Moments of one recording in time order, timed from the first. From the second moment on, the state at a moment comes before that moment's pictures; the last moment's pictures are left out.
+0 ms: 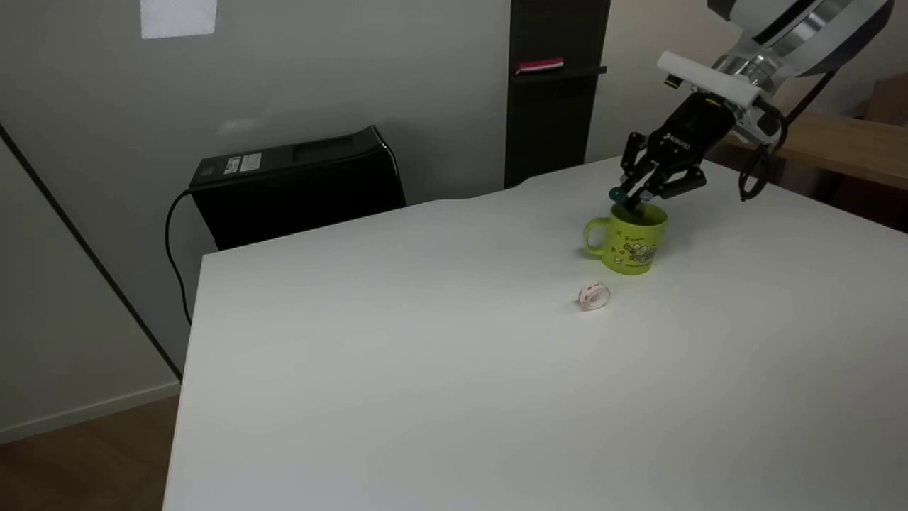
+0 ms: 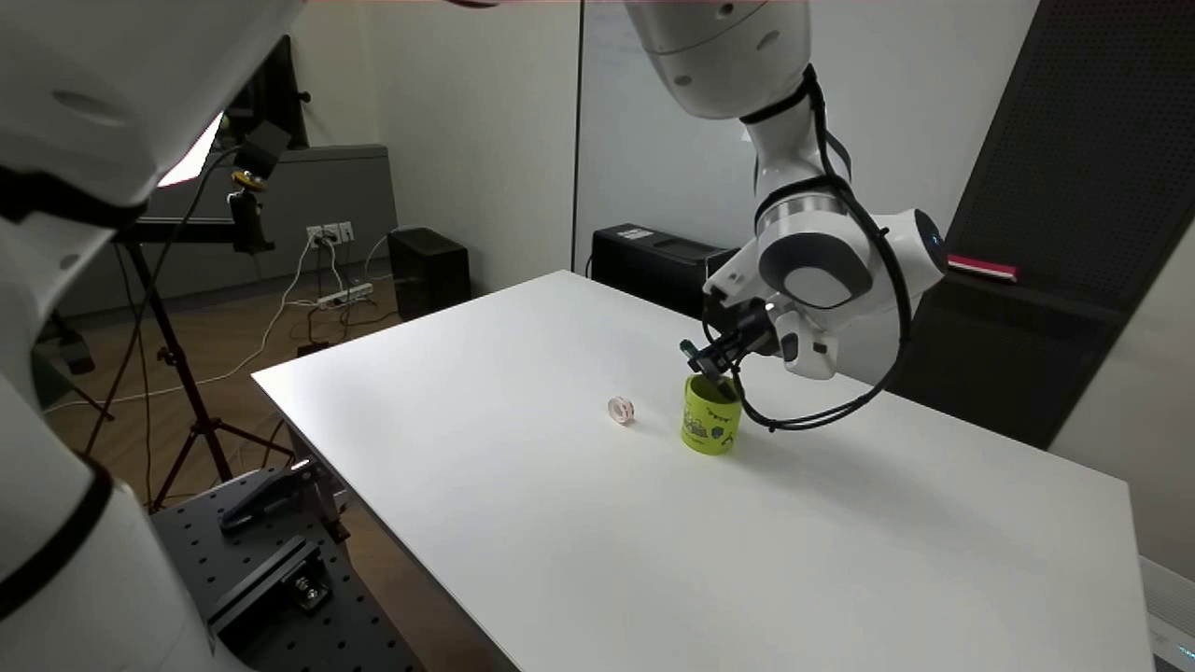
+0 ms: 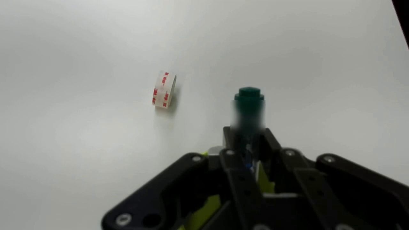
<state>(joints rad) -0.18 0.76 -0.05 -1.64 0.94 2.08 0.60</state>
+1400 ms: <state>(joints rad) 0.01 0.72 -0.07 -1.59 0.51 2.07 0.57</state>
